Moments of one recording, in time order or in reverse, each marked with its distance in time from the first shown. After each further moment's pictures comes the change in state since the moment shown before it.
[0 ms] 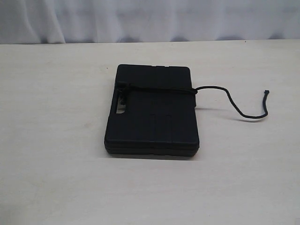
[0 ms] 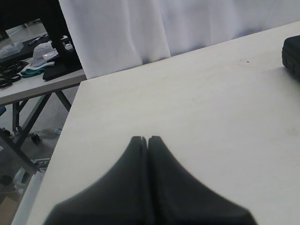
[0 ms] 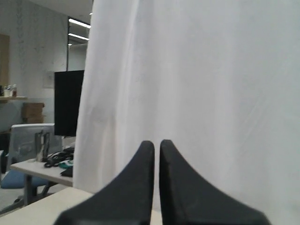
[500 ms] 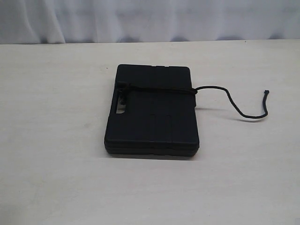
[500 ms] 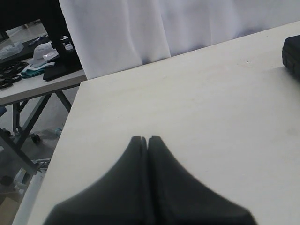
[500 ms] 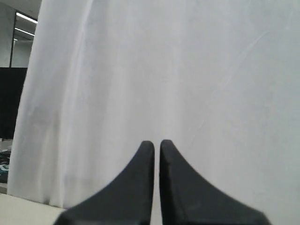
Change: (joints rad) left arm 0.000 0.000 0.000 0.000 0.000 0.002; right arm 0.019 0.000 0.034 -0.570 -0.173 0.435
